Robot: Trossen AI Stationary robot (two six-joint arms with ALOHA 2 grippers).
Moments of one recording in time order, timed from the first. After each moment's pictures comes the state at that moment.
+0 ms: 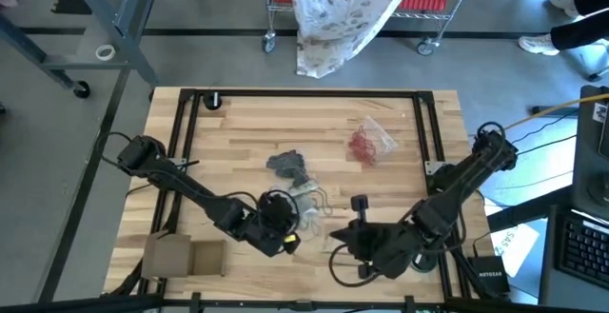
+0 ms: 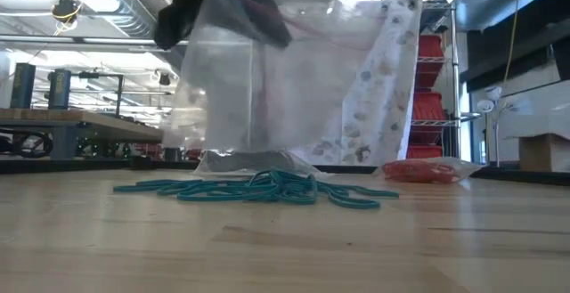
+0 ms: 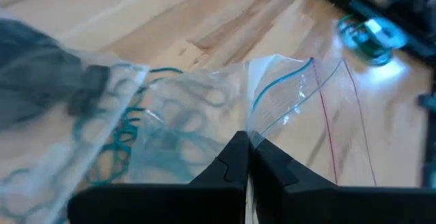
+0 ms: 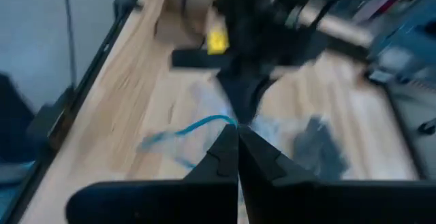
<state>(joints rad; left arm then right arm) -0.53 1.78 1.22 -0.27 -0.69 -1.01 0.73 1.61 1.50 -0.69 0.65 0.17</state>
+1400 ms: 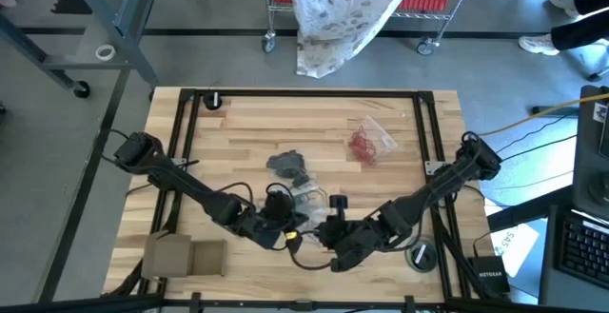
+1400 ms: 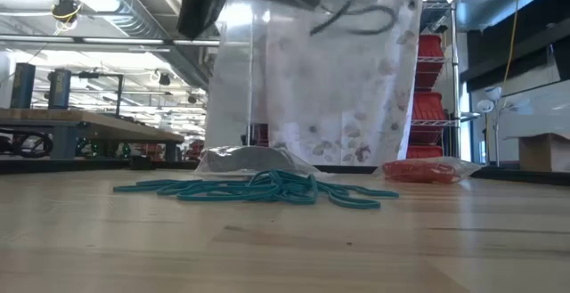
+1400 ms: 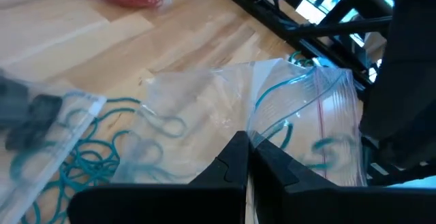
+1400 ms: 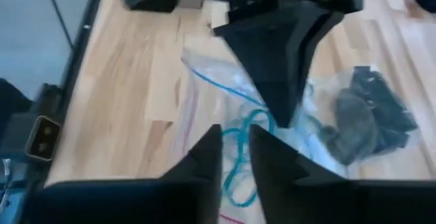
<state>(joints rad) -0.50 1.74 1.18 -0.06 -0.66 -0.94 0.60 1.75 1.51 -0.66 0.46 0.36</state>
